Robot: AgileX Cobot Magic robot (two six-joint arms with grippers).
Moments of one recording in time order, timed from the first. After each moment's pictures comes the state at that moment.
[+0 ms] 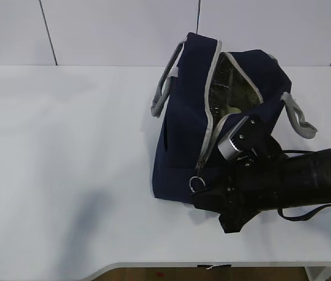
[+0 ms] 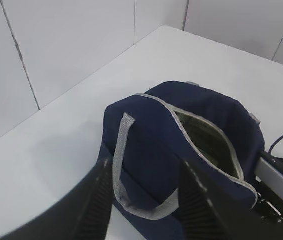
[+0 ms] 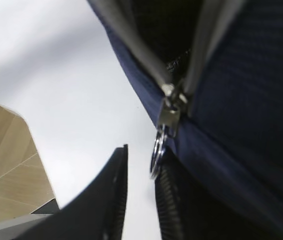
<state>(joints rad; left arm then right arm) -0.27 1.46 -1.41 -0.98 0.79 1.05 0.27 1.71 -0.66 1.80 0.65 -2.20</state>
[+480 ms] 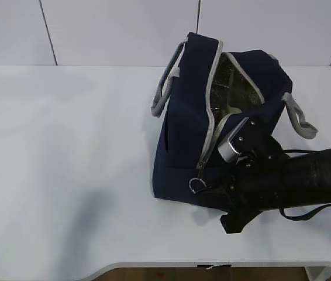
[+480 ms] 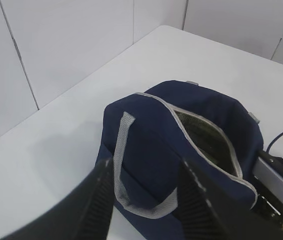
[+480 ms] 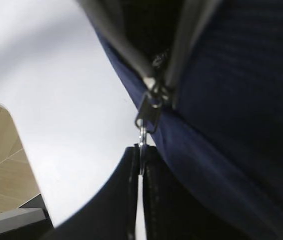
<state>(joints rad) -0.27 1.46 -1.41 -0.98 0.79 1.05 0.27 1.71 -0.66 1.80 0.61 -2.22</state>
